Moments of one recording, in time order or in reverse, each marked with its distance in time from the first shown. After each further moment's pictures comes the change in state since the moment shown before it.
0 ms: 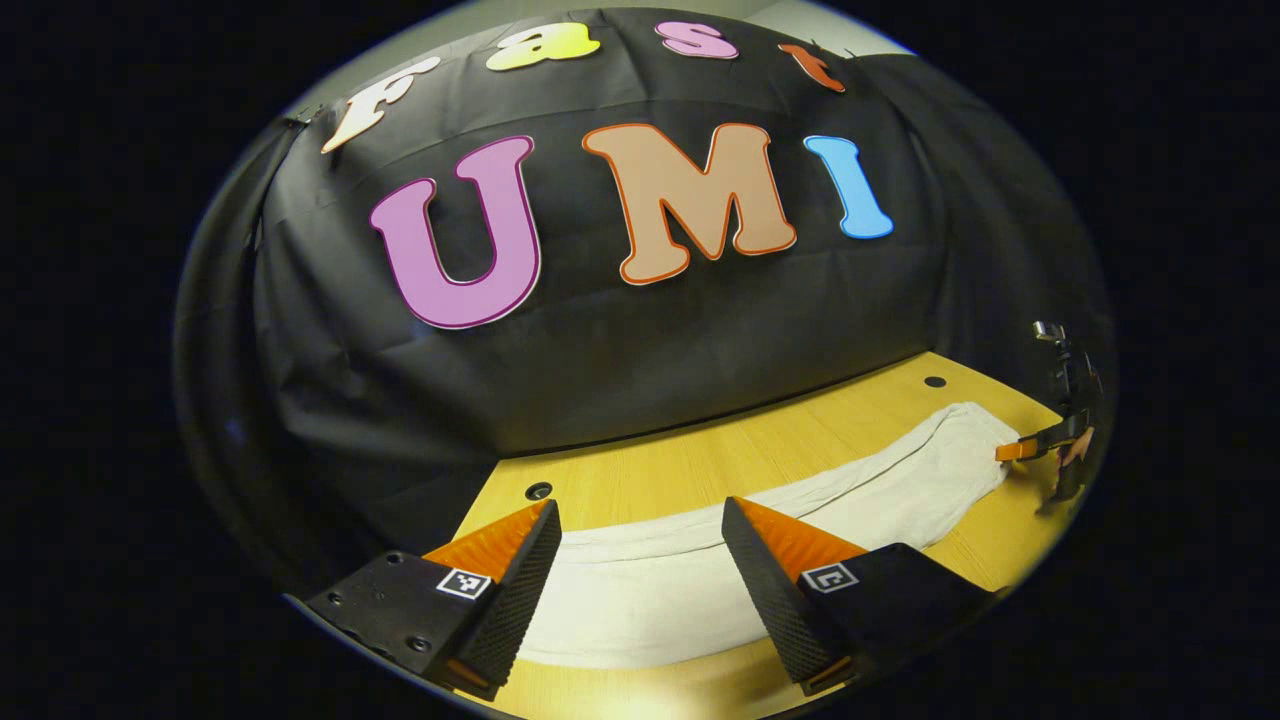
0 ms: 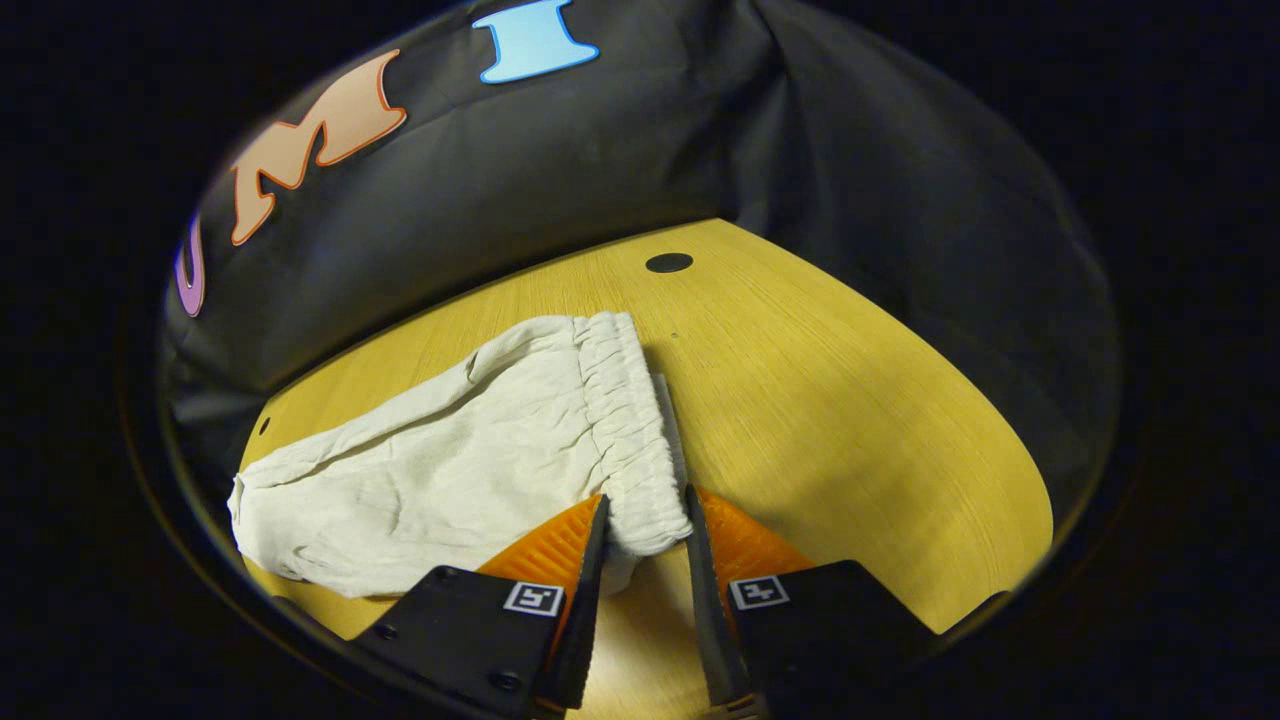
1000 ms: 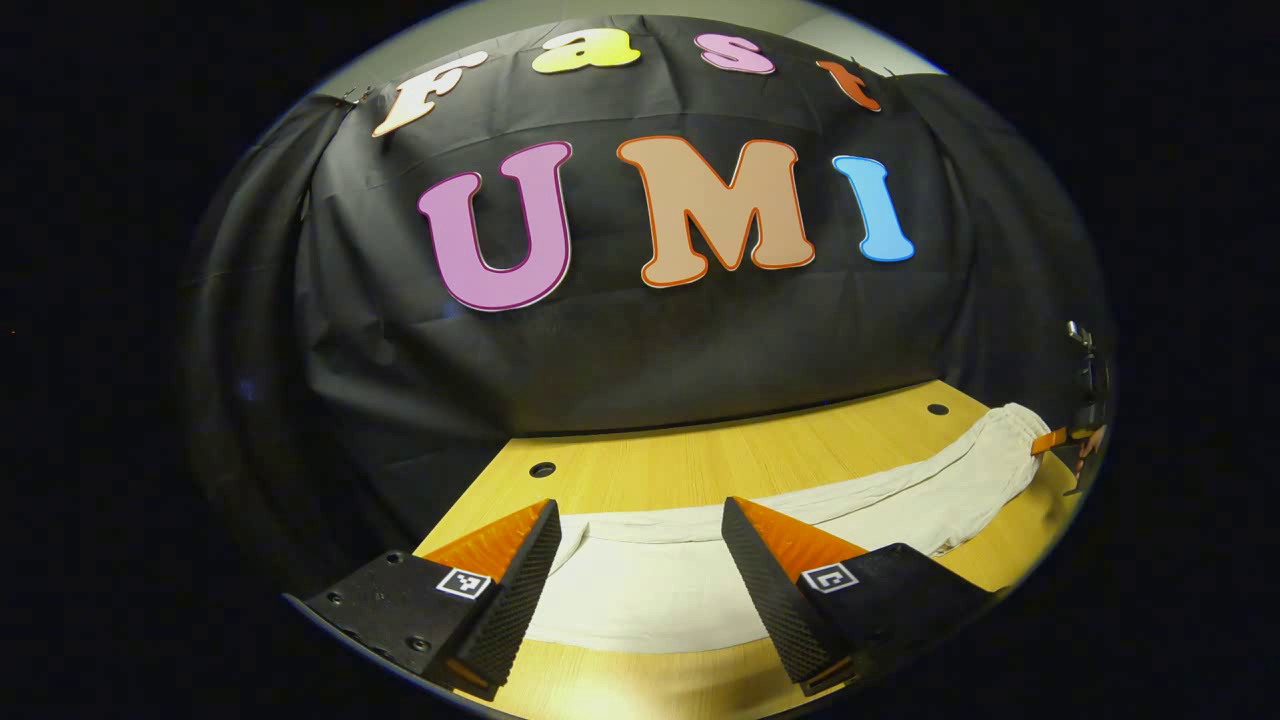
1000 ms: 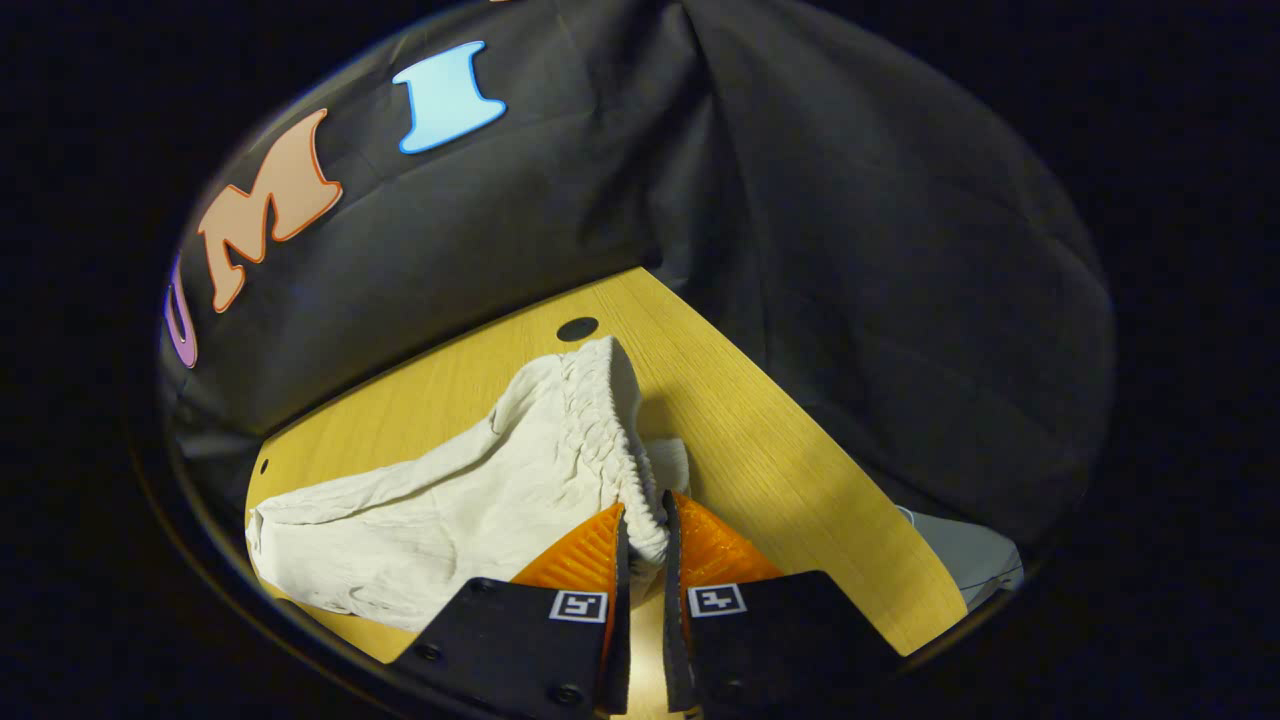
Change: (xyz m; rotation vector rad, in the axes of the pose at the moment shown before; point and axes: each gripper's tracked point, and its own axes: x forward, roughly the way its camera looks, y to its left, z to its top) left arm -0.040 -0.017 -0.004 -0.113 -0.010 0.088; right arm -0.055 0.000 0.064 0.041 -0.090 -0.029
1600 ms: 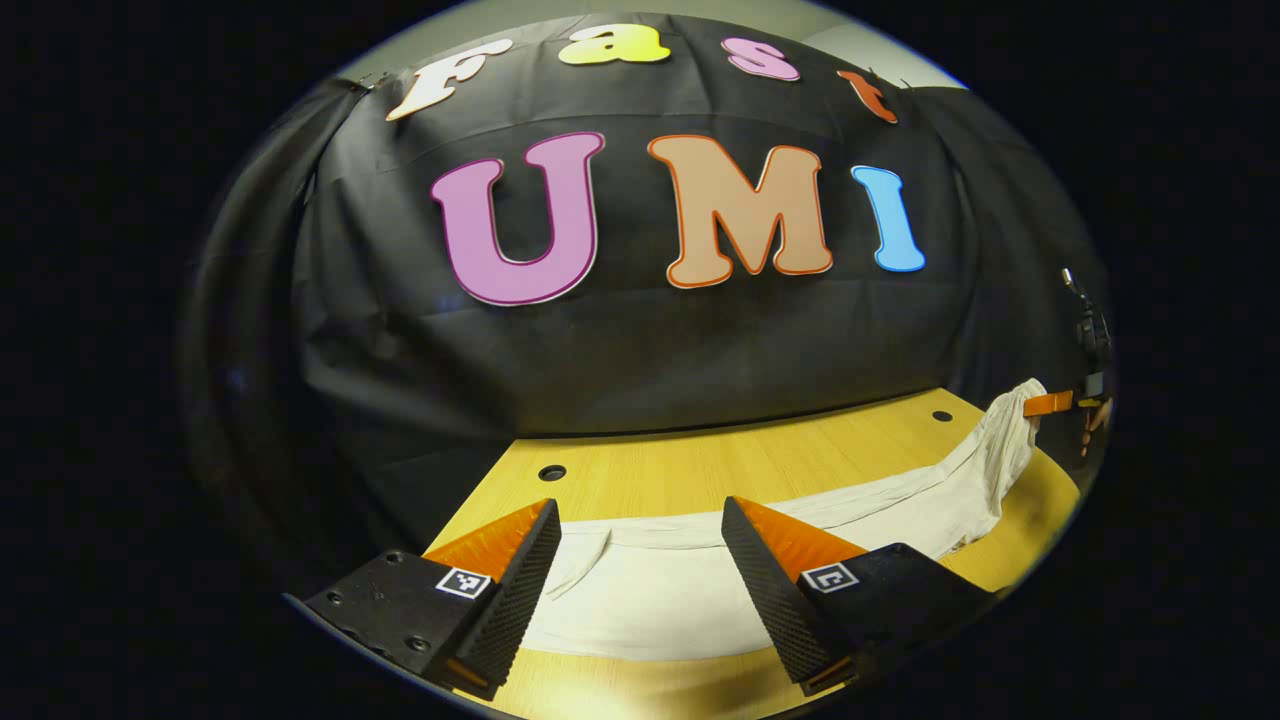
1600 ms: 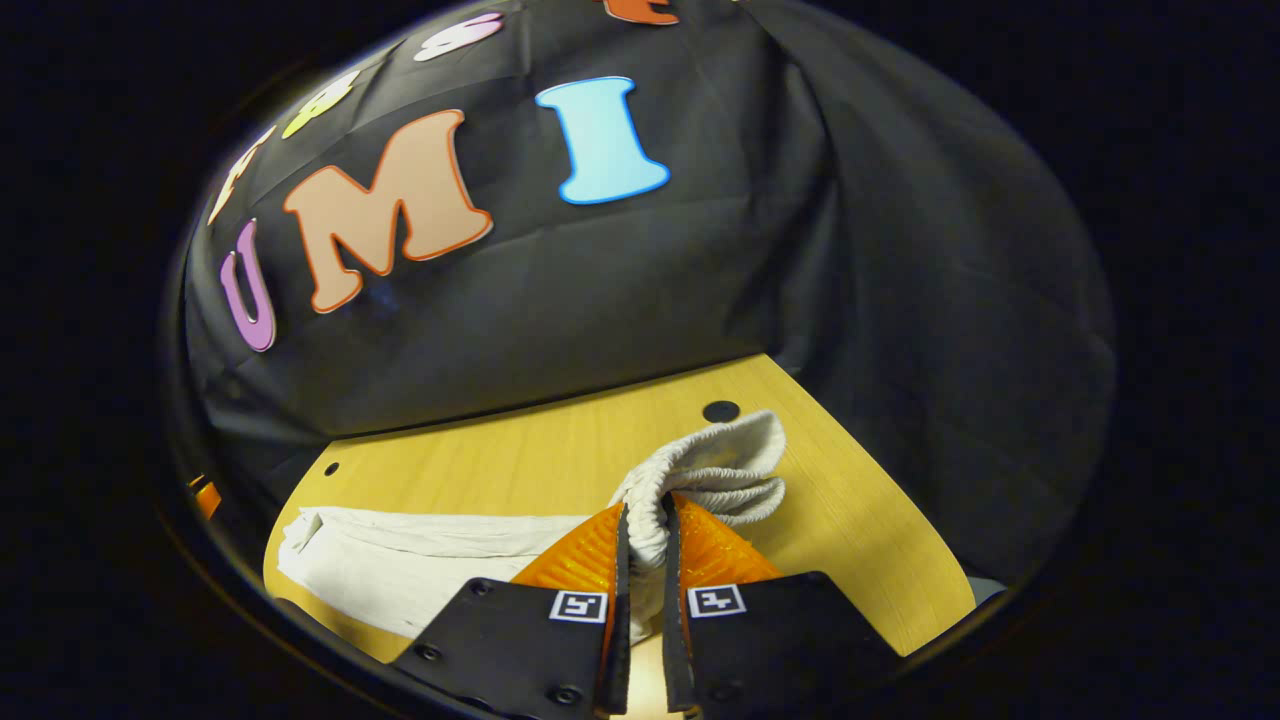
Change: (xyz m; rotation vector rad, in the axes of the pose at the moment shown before) left arm 0.012 0.055 -0.008 -0.043 0.004 -0.021; right arm -0.063 0.124 0.049 -0.147 -0.159 0.194
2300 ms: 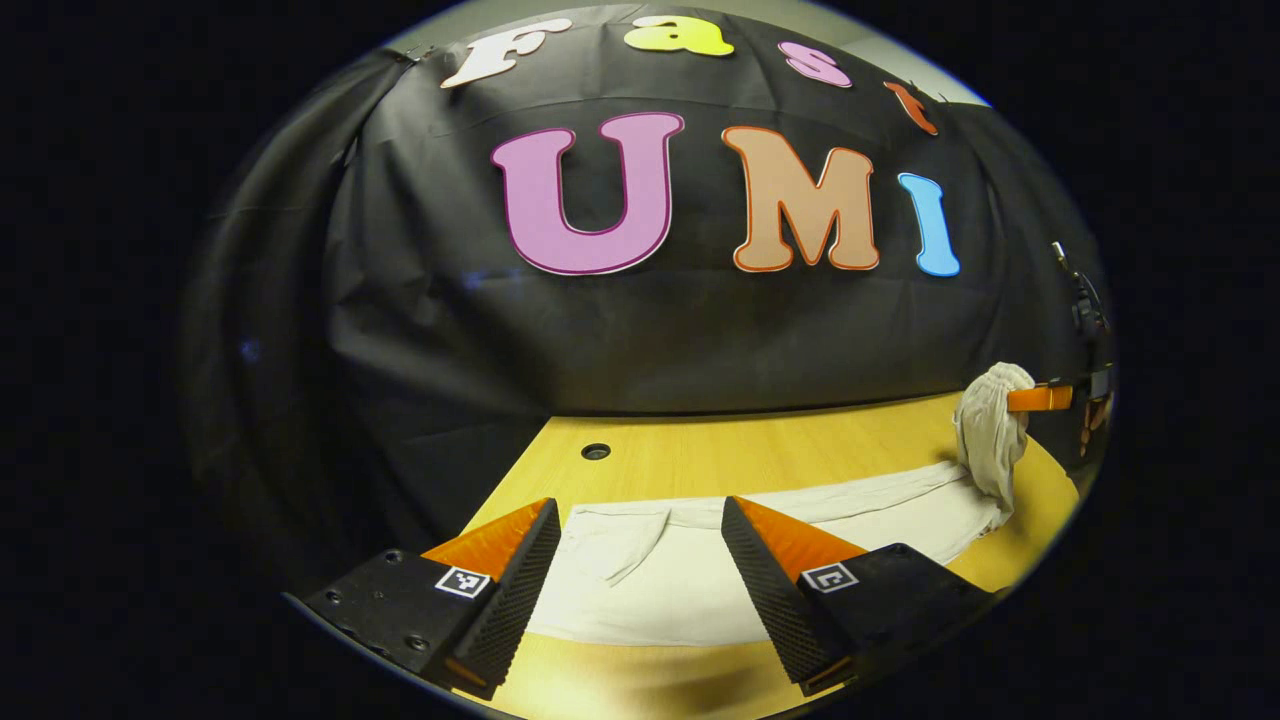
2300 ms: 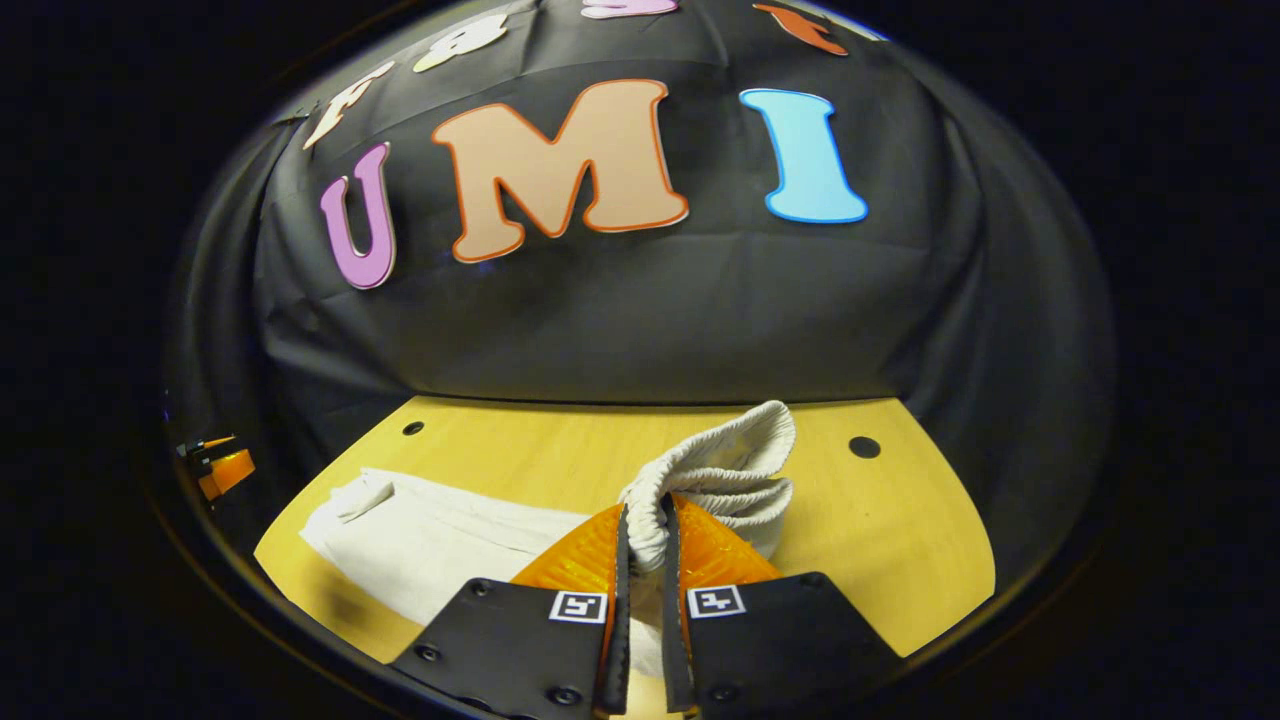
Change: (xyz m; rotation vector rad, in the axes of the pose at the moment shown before) left arm -0.007 0.078 -0.031 -0.048 0.036 0.041; right arm -0.013 0.133 -0.011 -0.202 0.030 0.215
